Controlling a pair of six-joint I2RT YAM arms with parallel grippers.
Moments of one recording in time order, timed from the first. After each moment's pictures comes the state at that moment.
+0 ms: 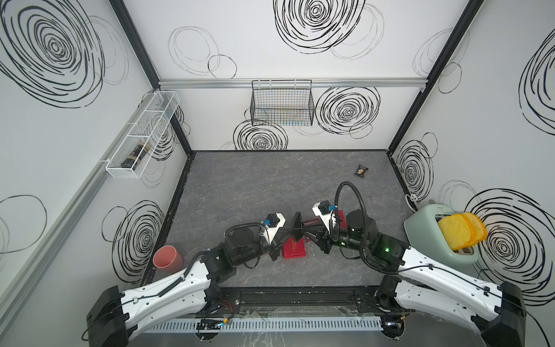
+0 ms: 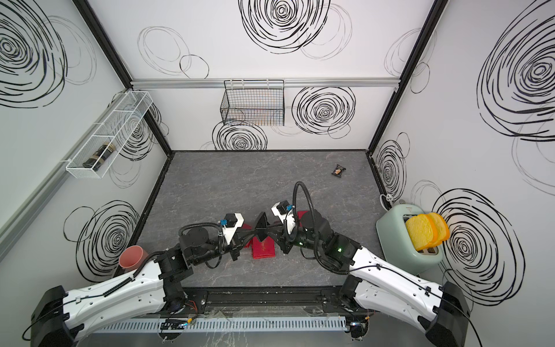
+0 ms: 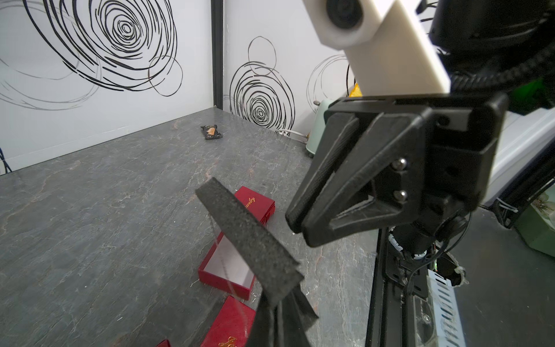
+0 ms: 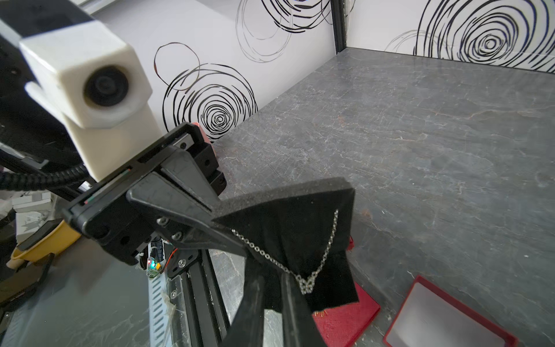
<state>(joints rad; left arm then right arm) -0.91 0.80 0.40 0.23 0.15 -0.13 0.95 0.87 0.62 -0.08 -0.25 0.28</state>
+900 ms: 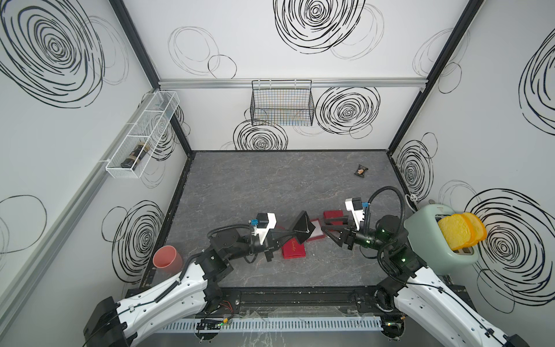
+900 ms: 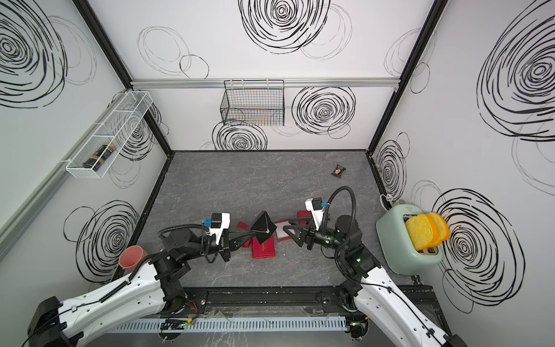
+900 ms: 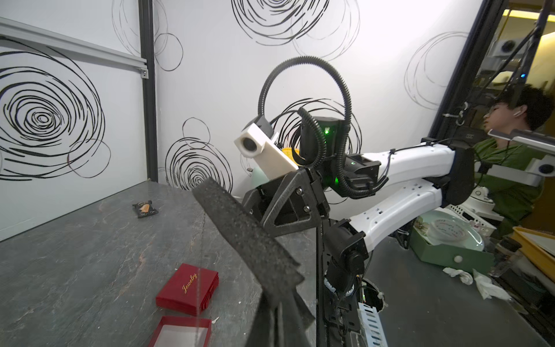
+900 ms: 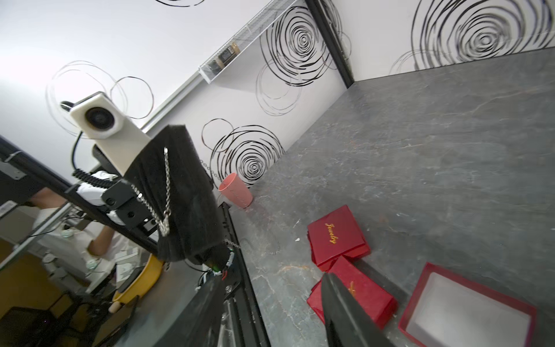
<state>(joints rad) -0.78 0.76 0.37 0.56 0.55 -0.26 0.52 0.60 0.36 0.16 -0.75 0.61</state>
